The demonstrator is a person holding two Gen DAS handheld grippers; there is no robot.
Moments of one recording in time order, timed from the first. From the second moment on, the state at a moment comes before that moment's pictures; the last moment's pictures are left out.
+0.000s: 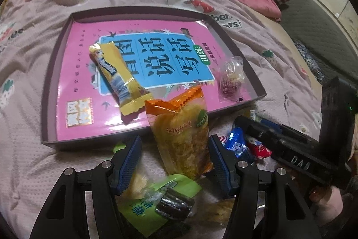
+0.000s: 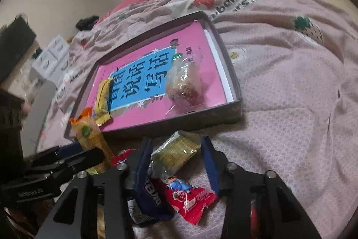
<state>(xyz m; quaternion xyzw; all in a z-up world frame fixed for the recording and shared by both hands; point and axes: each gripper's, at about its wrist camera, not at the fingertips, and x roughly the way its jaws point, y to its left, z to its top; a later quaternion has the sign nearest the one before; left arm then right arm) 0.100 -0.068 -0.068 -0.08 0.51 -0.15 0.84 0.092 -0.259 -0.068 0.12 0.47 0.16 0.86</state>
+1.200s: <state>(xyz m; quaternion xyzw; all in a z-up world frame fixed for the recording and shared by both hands) 0.090 -0.060 -0.030 -0.11 0.47 -0.18 0.86 0.064 -0.242 -0.013 0.02 0.38 0.17 0.91</state>
